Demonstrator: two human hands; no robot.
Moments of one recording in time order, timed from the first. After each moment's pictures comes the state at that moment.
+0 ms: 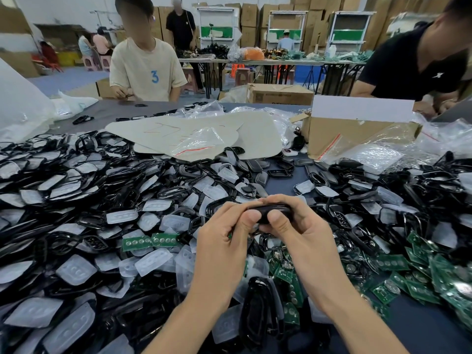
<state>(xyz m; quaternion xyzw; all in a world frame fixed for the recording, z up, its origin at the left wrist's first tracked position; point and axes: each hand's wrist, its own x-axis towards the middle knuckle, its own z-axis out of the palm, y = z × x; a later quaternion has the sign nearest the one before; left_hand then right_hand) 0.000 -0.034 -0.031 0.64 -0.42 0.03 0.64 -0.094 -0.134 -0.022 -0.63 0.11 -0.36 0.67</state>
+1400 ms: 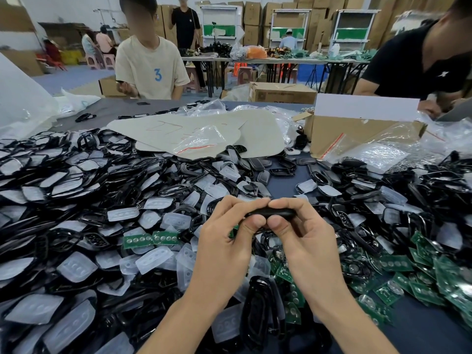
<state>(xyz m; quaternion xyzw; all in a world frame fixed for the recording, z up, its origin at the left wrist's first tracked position) -0.001 -0.031 -0.028 0.63 -0.44 0.03 0.64 -0.097 -0.124 -0.022 -0.68 0.13 -0.40 0.60</state>
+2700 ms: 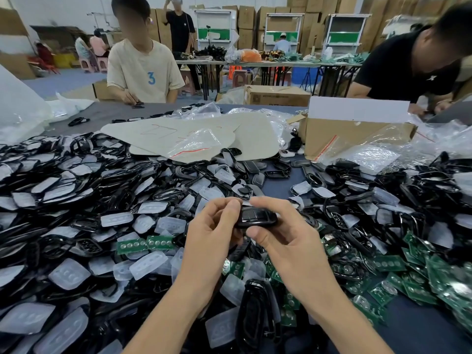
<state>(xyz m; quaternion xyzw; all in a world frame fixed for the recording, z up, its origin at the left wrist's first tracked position) 0.010 -0.035 -0.024 0.57 -0.25 -0.21 0.75 -0.097 -0.129 -0.022 -0.76 0.10 -0.35 0.54</state>
